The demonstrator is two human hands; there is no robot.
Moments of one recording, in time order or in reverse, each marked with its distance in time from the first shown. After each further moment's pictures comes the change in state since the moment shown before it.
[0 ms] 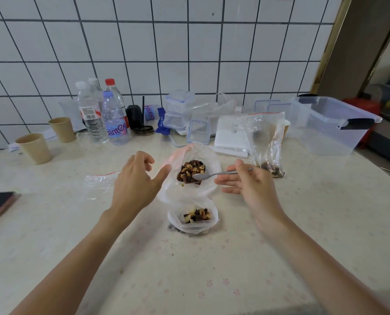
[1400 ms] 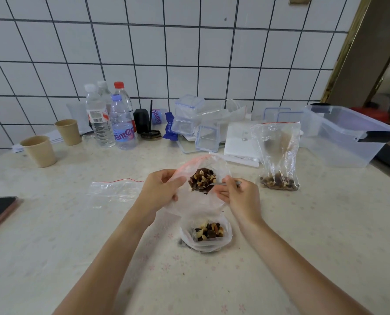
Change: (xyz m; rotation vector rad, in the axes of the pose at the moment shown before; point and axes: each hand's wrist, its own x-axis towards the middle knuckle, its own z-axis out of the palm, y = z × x) left_hand 0.026 -0.004 0.032 -0.651 -0.290 -0.323; right_hand 0.046 0.054 0.044 -0.107 0.145 0.058
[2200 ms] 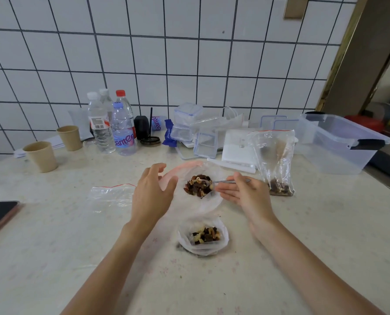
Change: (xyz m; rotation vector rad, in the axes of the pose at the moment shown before) left_hand -0.010 -0.004 -0.003 0.472 0.303 0.337; right_hand -0.011 -0.040 -0.024 0.172 -0.110 0.043
